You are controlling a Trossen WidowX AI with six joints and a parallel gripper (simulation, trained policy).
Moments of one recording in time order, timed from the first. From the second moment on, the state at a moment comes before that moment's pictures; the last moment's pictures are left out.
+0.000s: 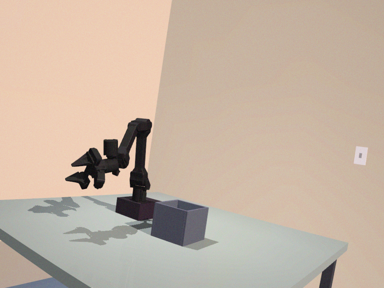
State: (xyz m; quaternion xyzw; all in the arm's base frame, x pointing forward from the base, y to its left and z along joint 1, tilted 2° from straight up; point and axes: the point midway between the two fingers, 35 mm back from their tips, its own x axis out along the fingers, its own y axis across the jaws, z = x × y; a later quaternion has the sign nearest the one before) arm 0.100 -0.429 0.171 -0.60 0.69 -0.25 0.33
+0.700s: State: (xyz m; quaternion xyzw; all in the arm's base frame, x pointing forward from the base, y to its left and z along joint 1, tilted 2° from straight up) arm 0.207 -0.409 0.231 -0.57 0.54 -0.35 0.52
